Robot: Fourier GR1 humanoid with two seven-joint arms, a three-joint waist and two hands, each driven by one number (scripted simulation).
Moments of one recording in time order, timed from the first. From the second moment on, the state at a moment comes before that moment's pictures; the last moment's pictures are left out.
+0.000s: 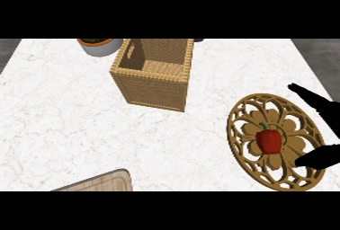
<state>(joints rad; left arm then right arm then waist) 0.75 0.65 -0.40 -1.71 0.18 0.05 0.00 -0.17 -0.93 0.31 -1.70 0.13 0.08 0.32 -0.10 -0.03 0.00</state>
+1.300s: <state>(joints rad) 0.74 0.65 -0.40 -1.70 0.17 0.05 -0.04 -0.13 -0.87 0.42 -1.67 0.28 0.02 0.38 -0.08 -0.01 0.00</state>
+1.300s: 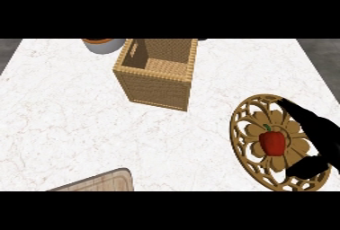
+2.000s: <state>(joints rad) 0.72 0.65 -0.41 -1.70 0.17 0.05 -0.05 -0.12 -0.82 0.47 -1.60 0.32 0.02 0.39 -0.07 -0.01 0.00</state>
